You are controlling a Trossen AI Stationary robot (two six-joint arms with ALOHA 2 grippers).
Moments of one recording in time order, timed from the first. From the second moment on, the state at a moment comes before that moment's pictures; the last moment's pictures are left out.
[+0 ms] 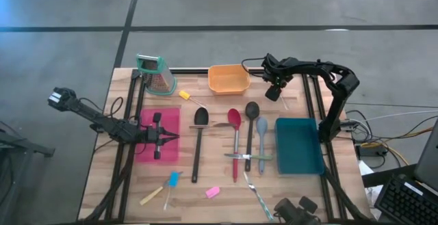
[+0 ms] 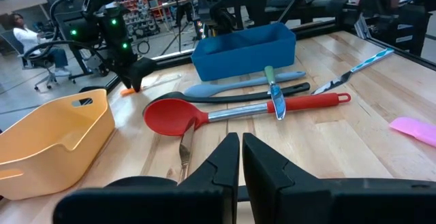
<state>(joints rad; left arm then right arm) -0.44 0.48 0.01 0.36 -0.49 0.13 -0.87 1.83 1.08 -0.73 0.21 -0.25</state>
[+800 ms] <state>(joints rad) -0.44 0.48 0.01 0.36 -0.49 0.13 -0.88 1.79 1.07 -0.74 0.17 -0.24</state>
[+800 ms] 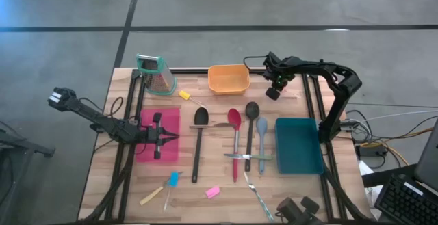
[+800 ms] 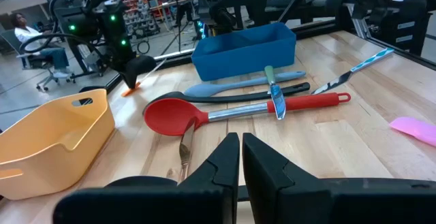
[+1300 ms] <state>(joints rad) -0.44 0.48 0.01 0.36 -0.49 0.13 -0.88 1.79 1.07 -0.75 0.18 -0.20</state>
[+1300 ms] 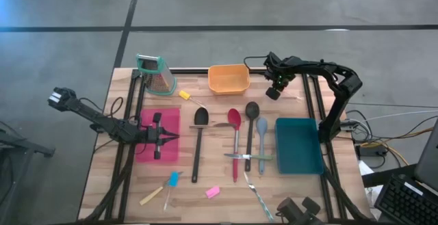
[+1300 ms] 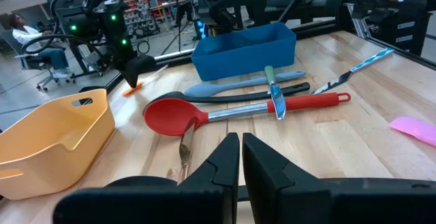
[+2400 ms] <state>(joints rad) -0.44 0.48 0.01 0.36 -0.49 0.13 -0.90 1.78 1.02 -0.74 0.21 -0.59</state>
